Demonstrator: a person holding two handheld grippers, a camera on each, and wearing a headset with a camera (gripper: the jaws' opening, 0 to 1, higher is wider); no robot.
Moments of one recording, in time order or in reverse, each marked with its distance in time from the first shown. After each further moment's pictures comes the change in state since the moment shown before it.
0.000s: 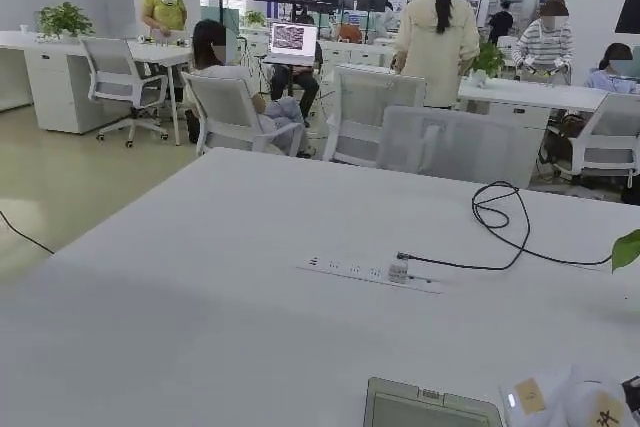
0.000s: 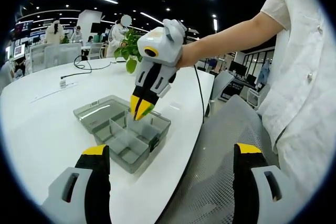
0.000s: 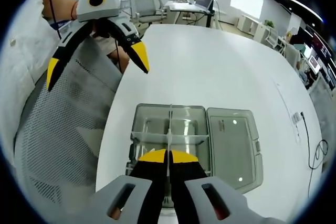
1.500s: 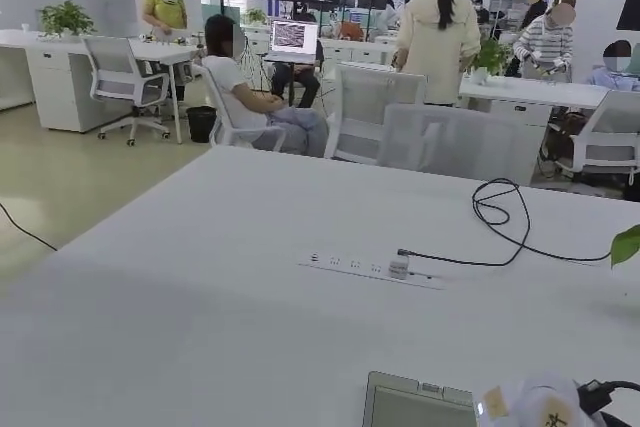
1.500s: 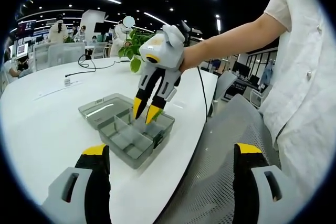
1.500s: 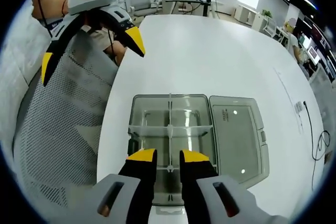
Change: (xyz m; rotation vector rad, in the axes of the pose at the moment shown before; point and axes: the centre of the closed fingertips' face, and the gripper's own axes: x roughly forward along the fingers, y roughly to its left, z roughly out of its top) left arm -0.008 0.006 -0.005 -0.012 -0.003 0.031; right arm 0.002 0.001 -0.014 0.049 0.048 -0.004
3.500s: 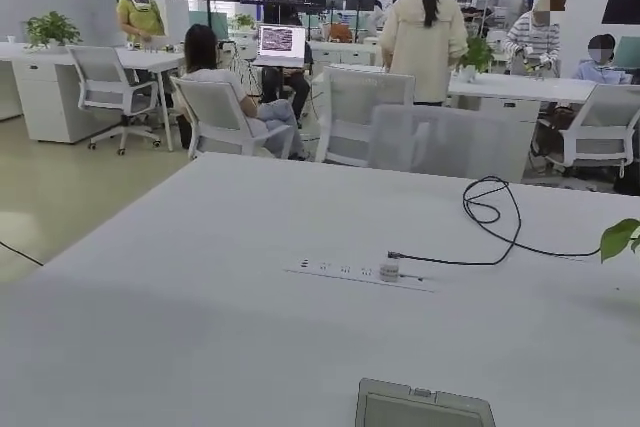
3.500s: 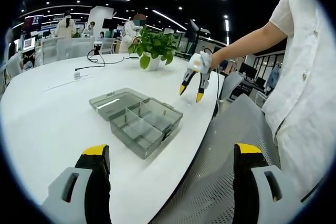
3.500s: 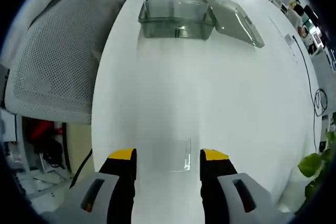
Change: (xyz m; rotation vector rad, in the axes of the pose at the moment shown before) left arm -0.017 0.013 -0.007 -0.044 0.016 0.055; right arm -0.089 0.013 -0.234 -0.022 0.370 0.002
